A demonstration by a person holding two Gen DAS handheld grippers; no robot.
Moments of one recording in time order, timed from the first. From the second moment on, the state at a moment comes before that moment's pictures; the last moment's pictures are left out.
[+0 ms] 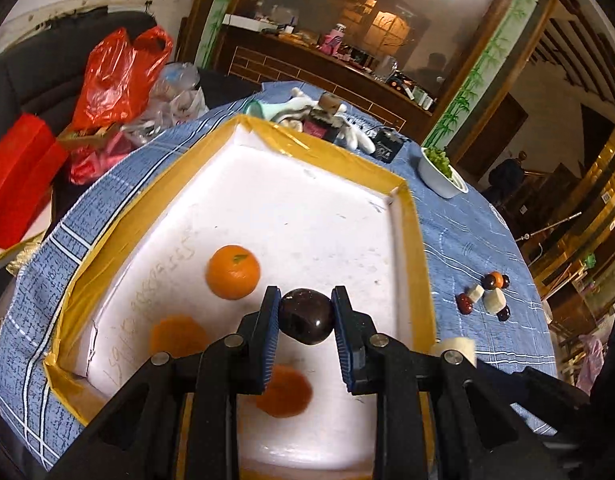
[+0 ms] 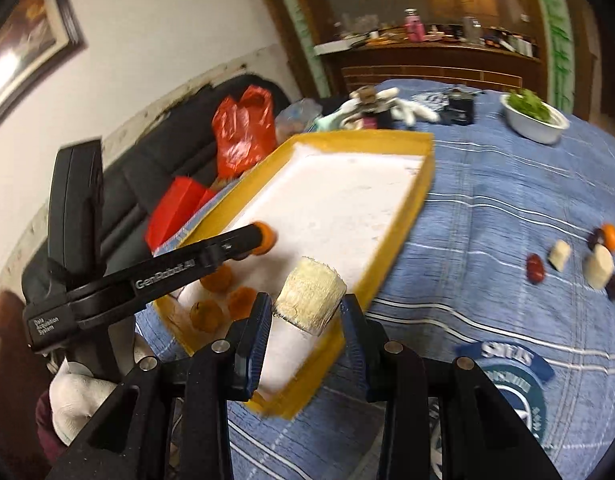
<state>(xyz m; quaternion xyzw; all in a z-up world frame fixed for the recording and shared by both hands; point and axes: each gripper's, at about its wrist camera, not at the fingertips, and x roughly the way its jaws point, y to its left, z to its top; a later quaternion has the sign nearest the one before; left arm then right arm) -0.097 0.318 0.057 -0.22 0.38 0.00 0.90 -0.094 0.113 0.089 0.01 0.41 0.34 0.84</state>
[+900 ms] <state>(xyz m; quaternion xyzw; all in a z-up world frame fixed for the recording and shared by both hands) -0.142 0.246 0.110 -0.08 0.33 0.00 0.94 -0.104 0.036 0.083 0.09 0.40 0.25 0.87</state>
